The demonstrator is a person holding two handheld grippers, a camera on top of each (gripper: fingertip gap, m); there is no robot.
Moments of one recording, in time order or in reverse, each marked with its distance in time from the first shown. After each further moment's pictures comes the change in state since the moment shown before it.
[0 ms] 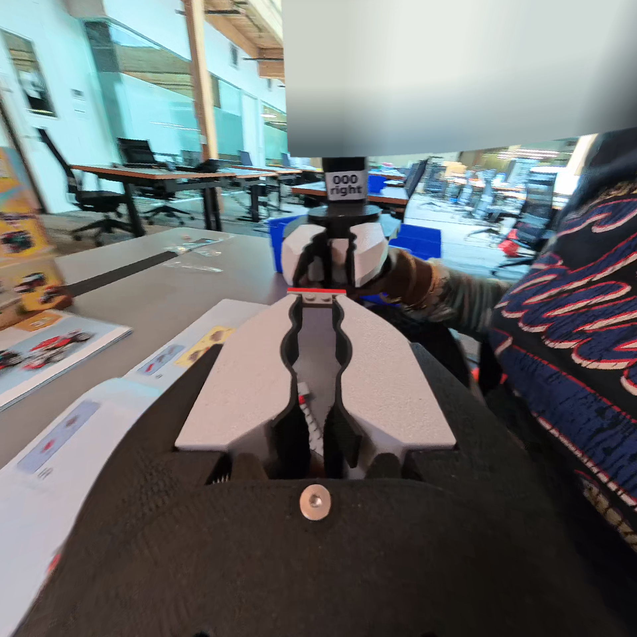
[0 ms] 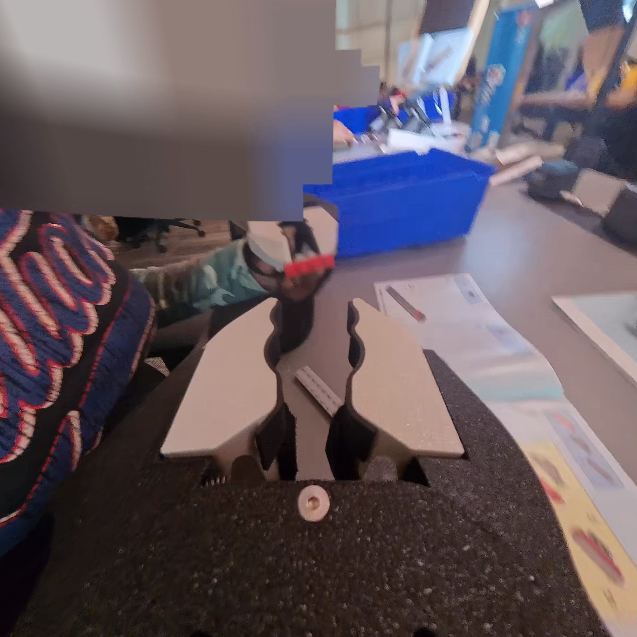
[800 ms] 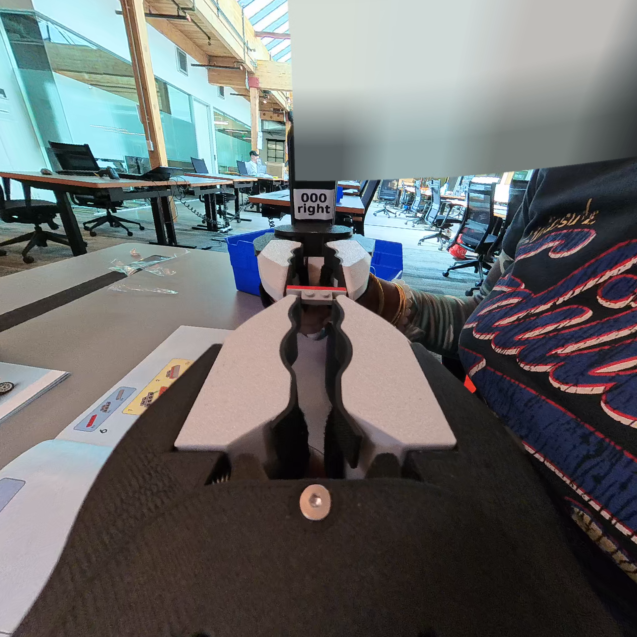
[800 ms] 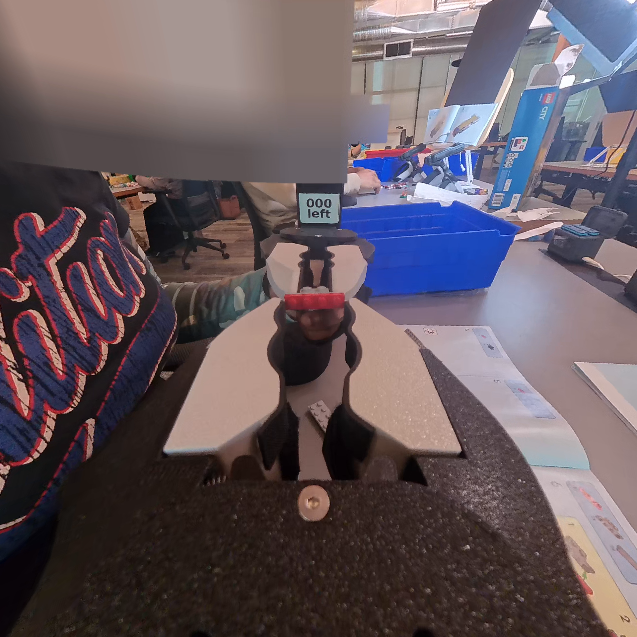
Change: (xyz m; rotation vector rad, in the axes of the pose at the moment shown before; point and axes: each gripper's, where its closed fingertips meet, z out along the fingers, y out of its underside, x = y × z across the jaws) left arm 0.021 -0.014 0.027 0.015 0.165 -0.024; right arm -0.021 -0.022 0.002 0.119 -0.099 -0.082
